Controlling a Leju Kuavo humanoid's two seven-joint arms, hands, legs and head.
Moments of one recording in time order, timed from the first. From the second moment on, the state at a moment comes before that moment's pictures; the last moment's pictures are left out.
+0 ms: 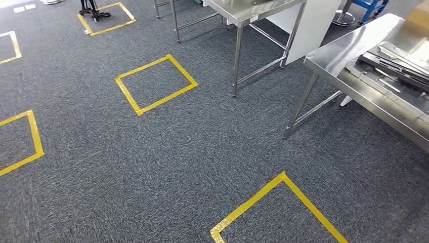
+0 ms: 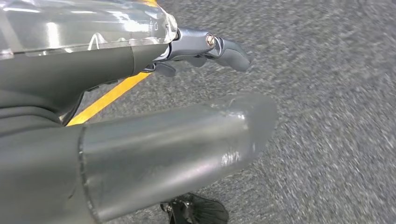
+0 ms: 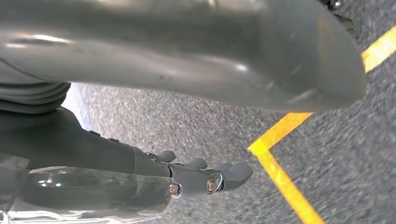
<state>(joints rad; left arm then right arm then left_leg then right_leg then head) -0.10 -0.04 1.43 -0.21 -1.20 0.15 -0.38 -0.02 0.16 -1.02 -0.24 0.97 -0.28 -0.08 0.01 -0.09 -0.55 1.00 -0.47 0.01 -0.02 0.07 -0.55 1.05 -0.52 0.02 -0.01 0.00</state>
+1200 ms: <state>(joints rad) -0.21 -0.09 0.98 -0.26 -0.93 0.04 -0.69 -0.11 0.06 -1.02 -0.24 0.99 -0.15 -0.56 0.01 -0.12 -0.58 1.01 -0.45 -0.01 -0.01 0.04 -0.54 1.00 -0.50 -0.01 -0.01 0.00</state>
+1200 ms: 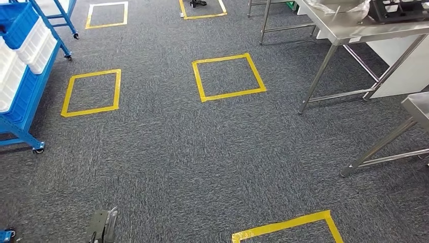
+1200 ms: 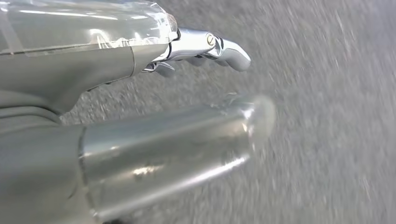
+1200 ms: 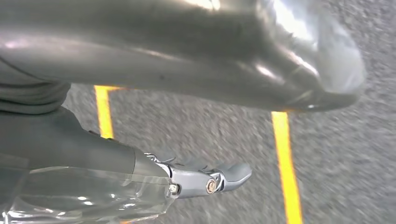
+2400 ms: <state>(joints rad) -0.09 -0.09 0.89 -0.26 -0.93 0.07 -0.55 -0.05 0.13 -1.04 -0.25 1.06 -0.20 -0.43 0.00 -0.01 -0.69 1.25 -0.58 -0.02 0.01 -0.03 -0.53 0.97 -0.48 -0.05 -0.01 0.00</state>
